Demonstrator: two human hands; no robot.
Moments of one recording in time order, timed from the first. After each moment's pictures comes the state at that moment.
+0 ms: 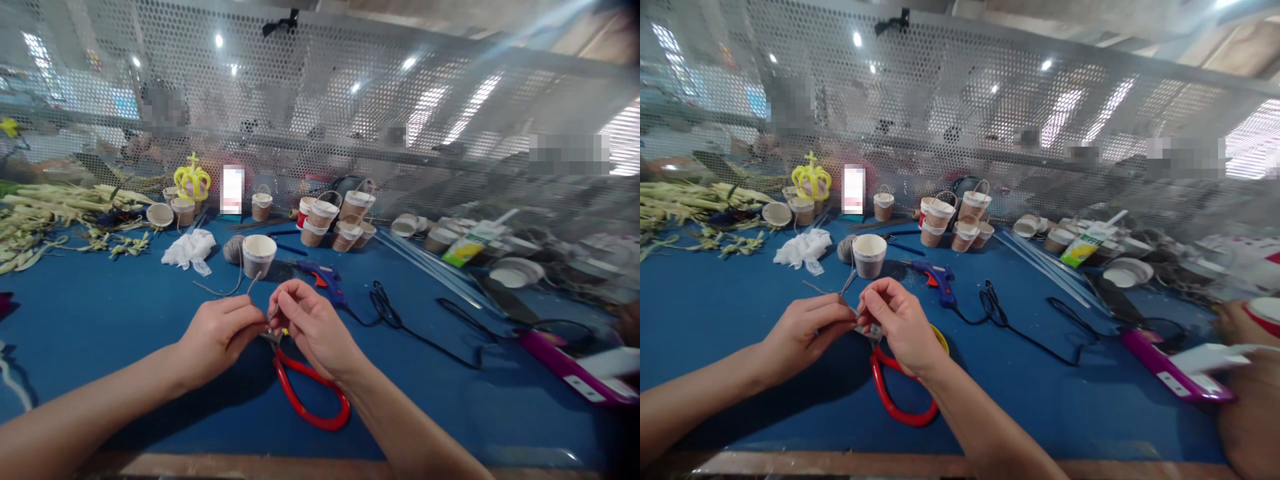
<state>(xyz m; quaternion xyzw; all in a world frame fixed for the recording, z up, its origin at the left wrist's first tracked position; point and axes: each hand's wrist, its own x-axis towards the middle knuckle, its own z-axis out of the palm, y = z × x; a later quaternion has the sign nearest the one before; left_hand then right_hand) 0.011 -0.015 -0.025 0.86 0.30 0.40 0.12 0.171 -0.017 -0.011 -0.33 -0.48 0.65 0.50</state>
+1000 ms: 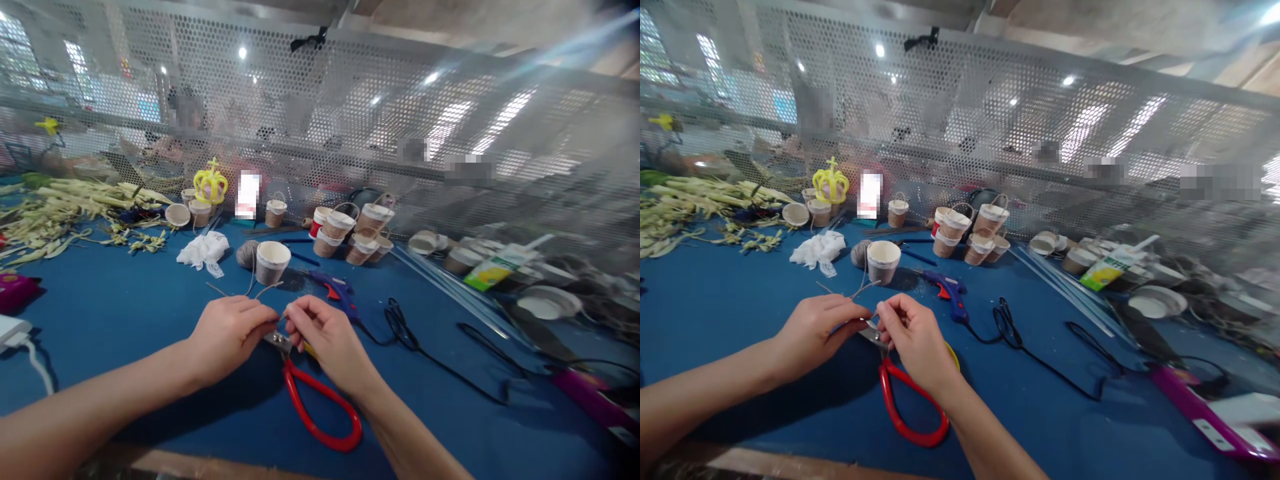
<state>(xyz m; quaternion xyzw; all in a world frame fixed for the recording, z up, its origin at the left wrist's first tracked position) 0.008 -0.012 -0.025 0.87 0.37 0.32 0.00 0.178 -0.015 -0.007 -0.47 -0.63 0.48 0.40</state>
